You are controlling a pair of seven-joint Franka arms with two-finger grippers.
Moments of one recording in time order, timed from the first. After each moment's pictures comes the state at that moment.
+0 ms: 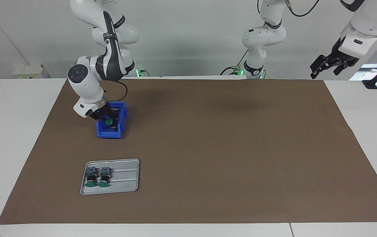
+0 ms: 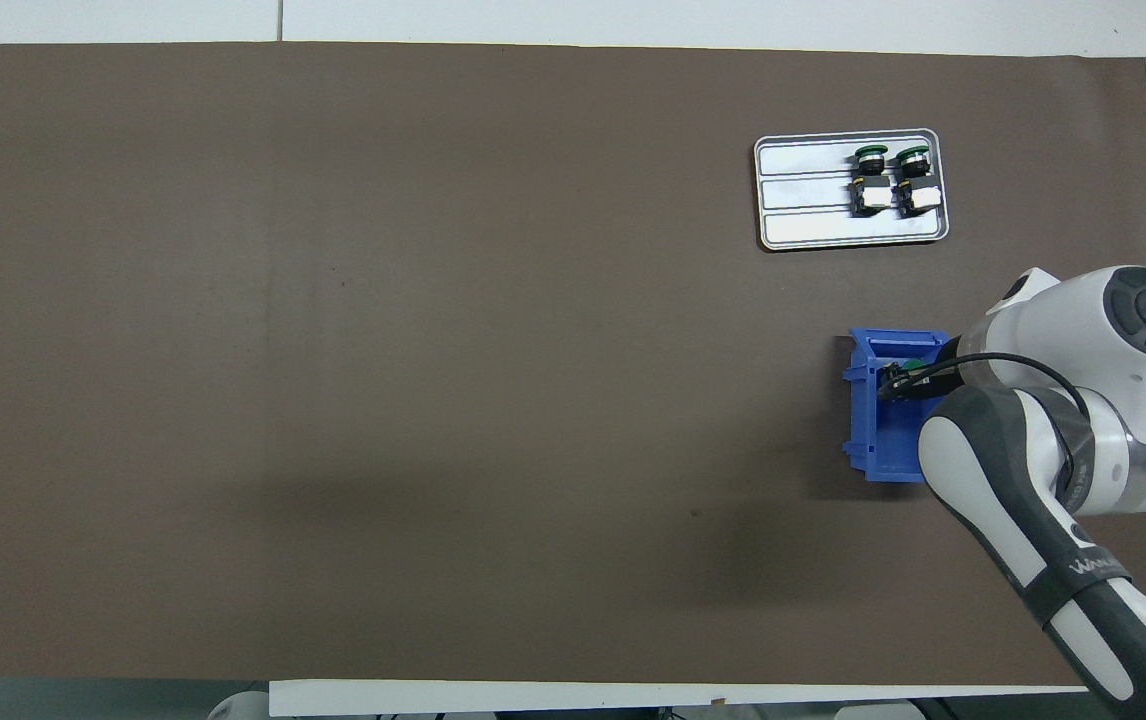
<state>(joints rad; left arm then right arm) 0.11 -0.09 -0.13 -1.58 0.04 1.38 -0.05 0.05 -0.04 -0.04 -2.35 0.00 2.21 -0.08</state>
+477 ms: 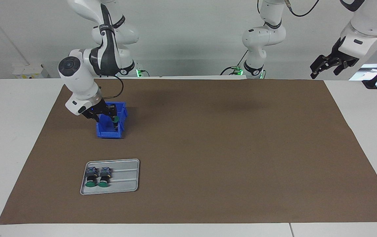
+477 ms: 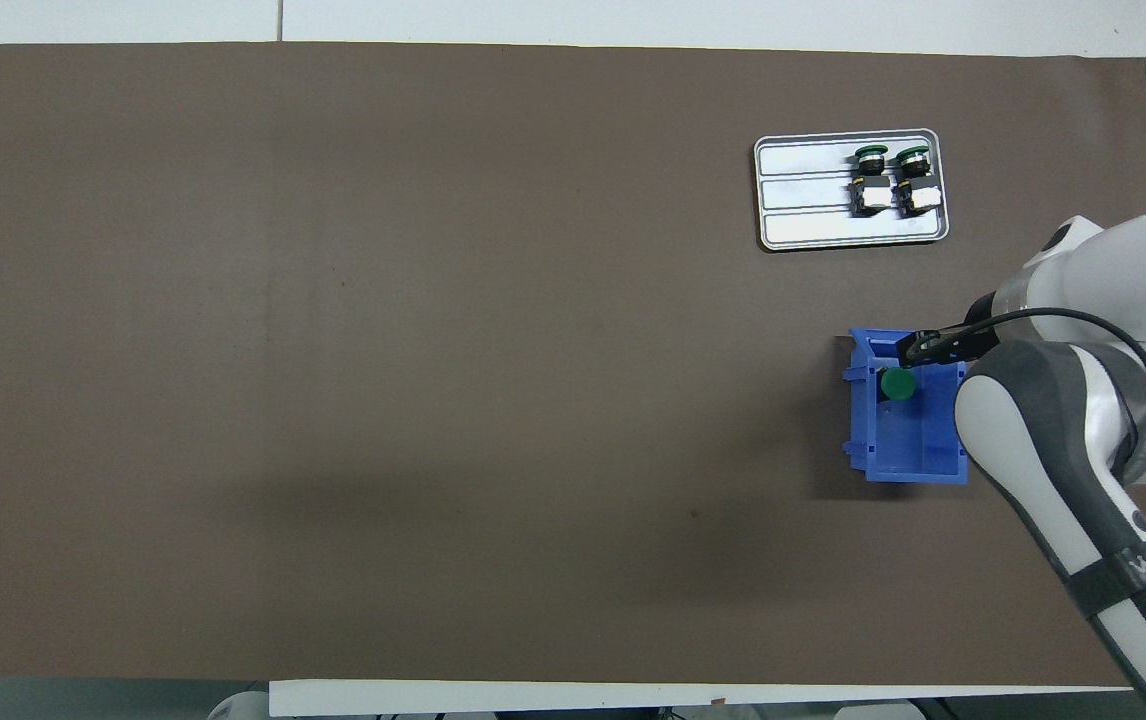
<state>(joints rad) 0.11 -0.09 -0.13 -1.58 0.04 1.38 -0.05 0.05 -0.04 -0.03 -2.14 0.00 2.02 -0.08</state>
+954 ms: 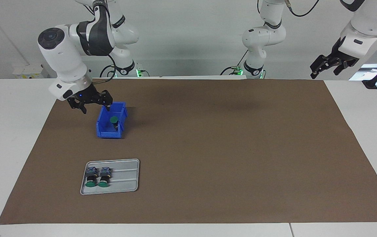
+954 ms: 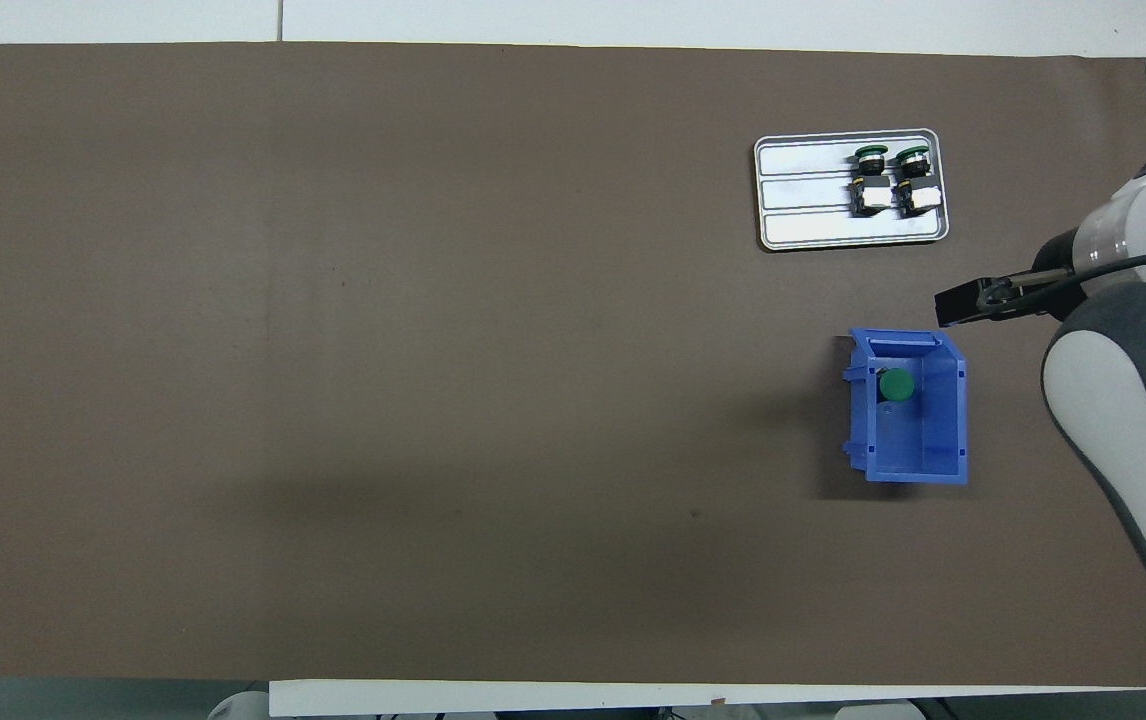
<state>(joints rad) 0.11 -0.09 -0.13 -1.58 0.04 1.38 -0.05 0.04 -0.06 -0.03 -1.88 0.00 1.77 -0.08</state>
